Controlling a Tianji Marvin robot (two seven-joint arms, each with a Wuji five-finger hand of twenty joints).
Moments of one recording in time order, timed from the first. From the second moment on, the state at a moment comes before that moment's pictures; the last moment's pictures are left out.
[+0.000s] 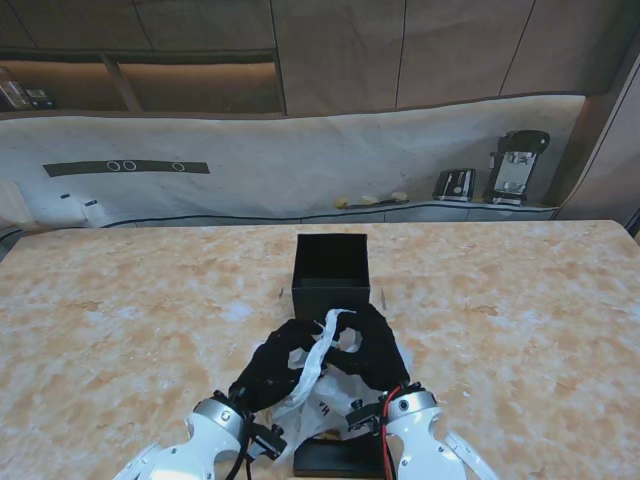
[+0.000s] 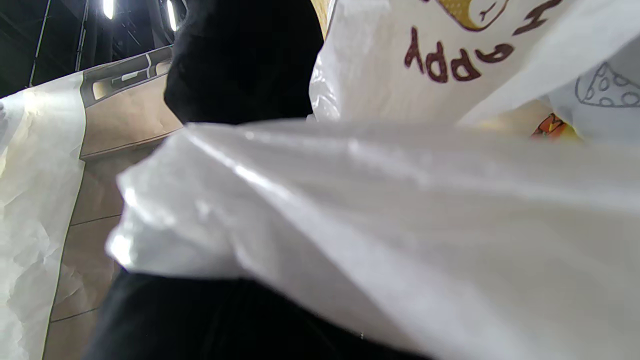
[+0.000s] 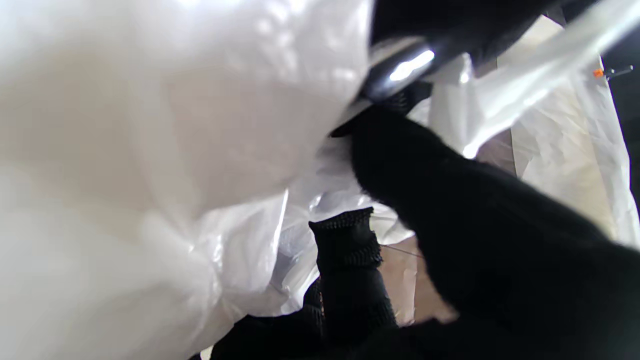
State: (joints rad) left arm 1.90 -1.15 -1.11 -2.02 0.15 0.08 0.11; right arm -1.76 -1.23 1.01 -1.78 -0.21 -0.15 -0.39; left_hand 0.96 -0.56 0.86 -0.04 0.72 0.39 0.97 0.79 0.22 0.21 0.61 0.76 0.08 0.23 0.54 0.87 -0.10 0.30 0.18 0.70; right_hand 0.65 -0.94 1.21 -0.12 0.97 0.09 1.08 0.45 0.47 0.08 0.65 0.31 0.18 0.00 0.63 0.38 -0.09 0.11 0.38 0.80
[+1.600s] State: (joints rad) left arm 1.87 -1.19 -1.16 -1.96 0.33 0.04 0.30; right arm -1.95 -1.19 1.24 -1.98 0.13 -0.02 -0.15; left_hand 1.00 -0.45 0.67 -0.04 0.55 0.38 1.06 0.87 0.20 0.19 0.54 0.77 0.07 0.19 0.43 0.92 -0.10 0.27 0.18 0.71; right_hand 0.64 -1.18 1.40 0.47 1.03 0.23 1.10 0.80 0.61 0.09 0.68 0.54 0.20 -0.02 0.77 0.59 -0.10 0.06 0.42 0.87
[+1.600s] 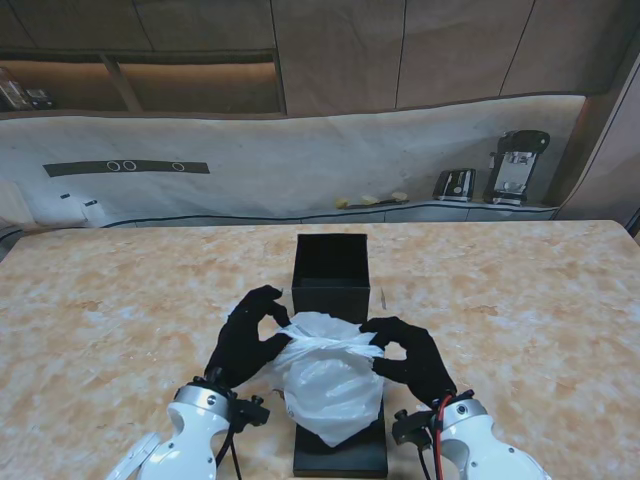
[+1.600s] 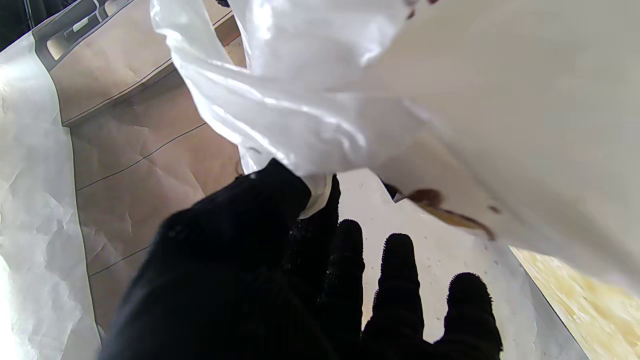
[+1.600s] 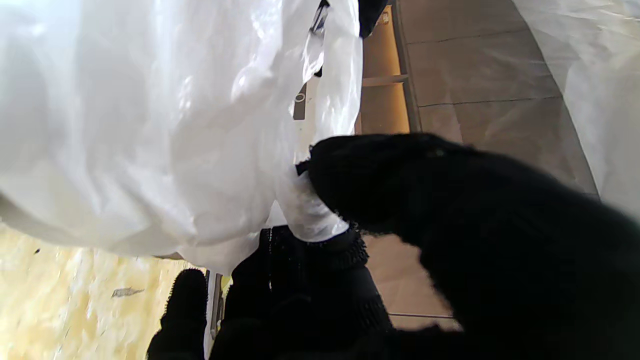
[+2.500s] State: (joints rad) left arm 1.91 -1.17 -1.23 -1.95 0.33 0.01 0.20; right arm -1.86 -1.20 1.24 -1.86 -0.32 0.02 -0.33; left_hand 0.95 -0.47 0.58 -0.10 0.54 0.41 1.07 0.93 0.20 0.18 0.52 0.79 0.07 0.18 0.43 0.93 -0.10 0.25 0.19 0.76; right_hand 0.57 -1.01 1.21 0.88 1.04 0.18 1.06 0.79 0.67 0.10 0.85 0.63 0.24 0.01 0.90 0.63 -0.09 0.07 0.64 0.82
